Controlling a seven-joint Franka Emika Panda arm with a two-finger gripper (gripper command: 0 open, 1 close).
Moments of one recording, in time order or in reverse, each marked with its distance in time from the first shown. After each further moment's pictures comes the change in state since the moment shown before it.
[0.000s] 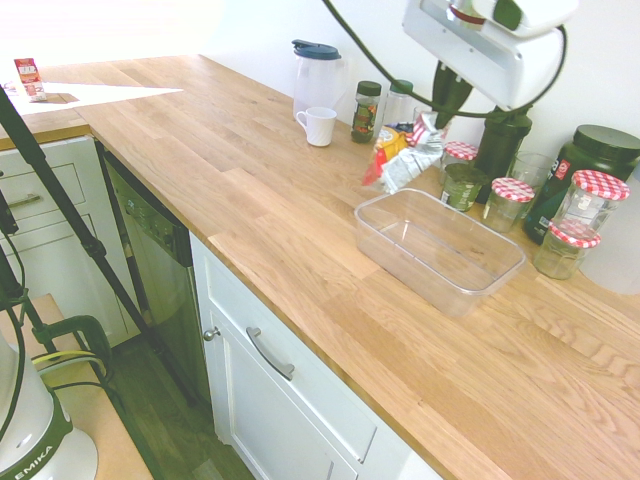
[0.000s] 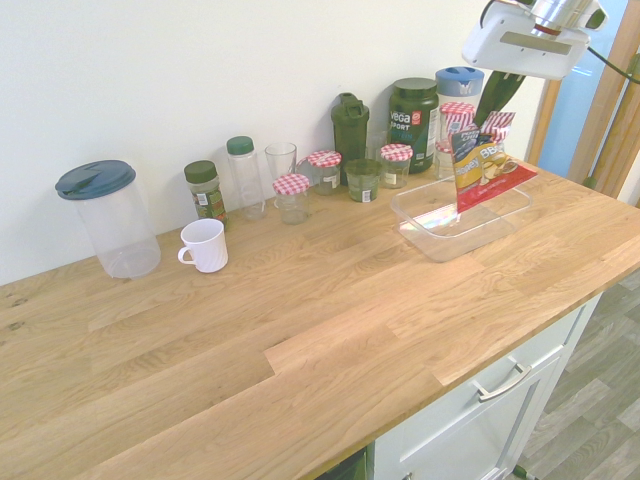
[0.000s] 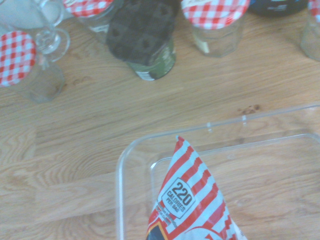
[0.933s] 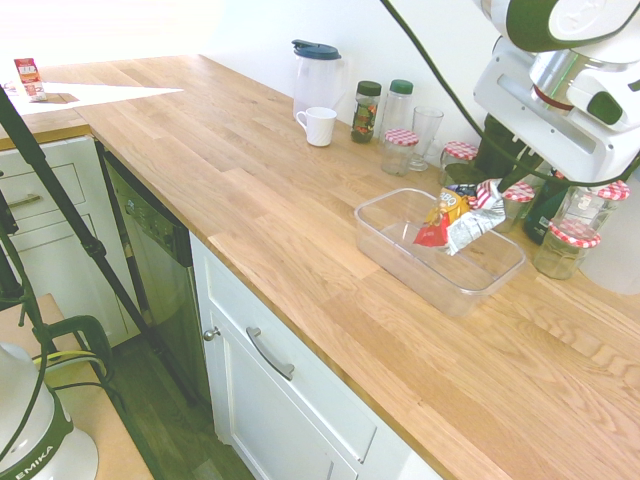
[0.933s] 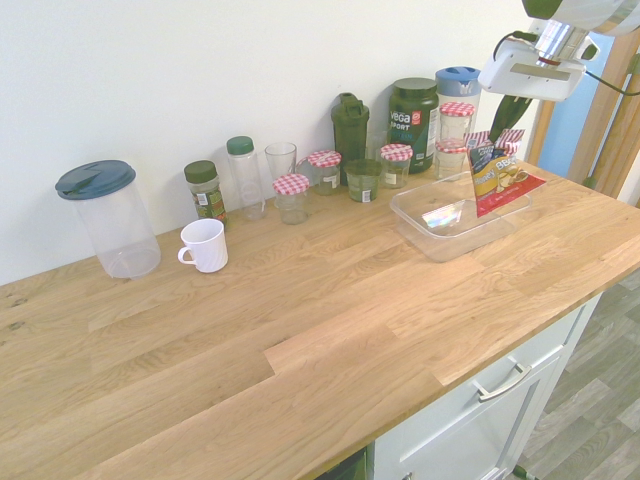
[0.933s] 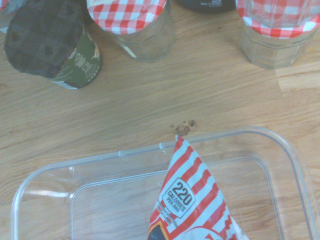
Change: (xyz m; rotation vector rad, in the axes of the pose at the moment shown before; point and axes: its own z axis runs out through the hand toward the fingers) arm 0.086 0.025 0.068 -0.051 -0.027 0.013
